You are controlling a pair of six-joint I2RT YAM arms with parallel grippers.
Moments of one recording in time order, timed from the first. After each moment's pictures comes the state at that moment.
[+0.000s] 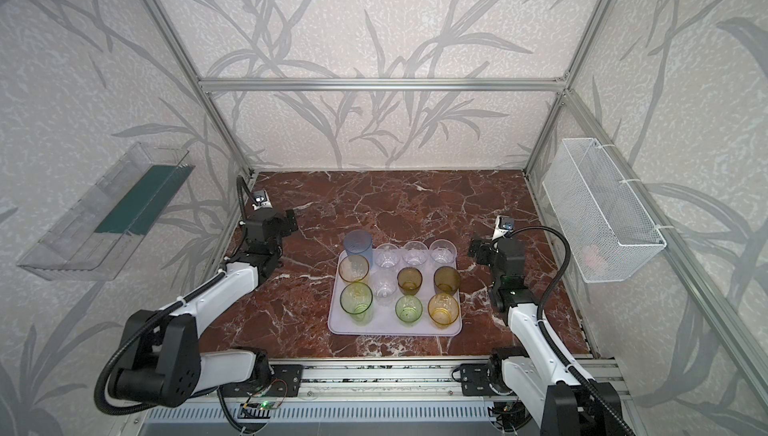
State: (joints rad) left arm -0.09 1.34 0.65 0.30 -0.51 -0.11; right arm 0.04 0.96 0.37 0.27 0.14 0.10
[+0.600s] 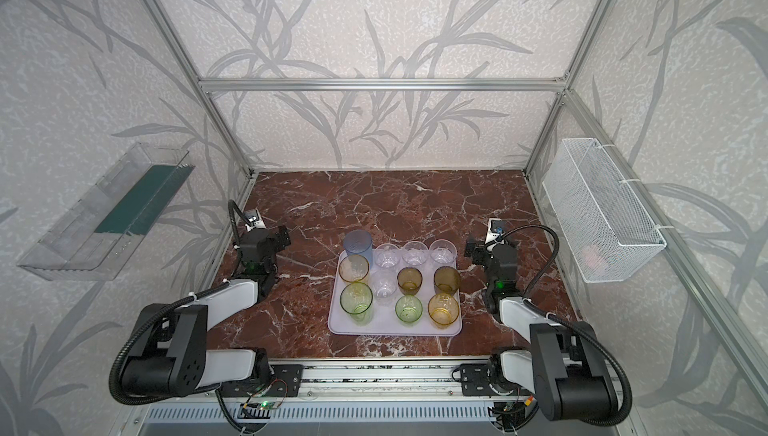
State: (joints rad) left arm -0.02 1.33 0.41 0.58 -0.48 -0.09; right arm 0.04 1.28 0.27 0.74 0.11 0.02
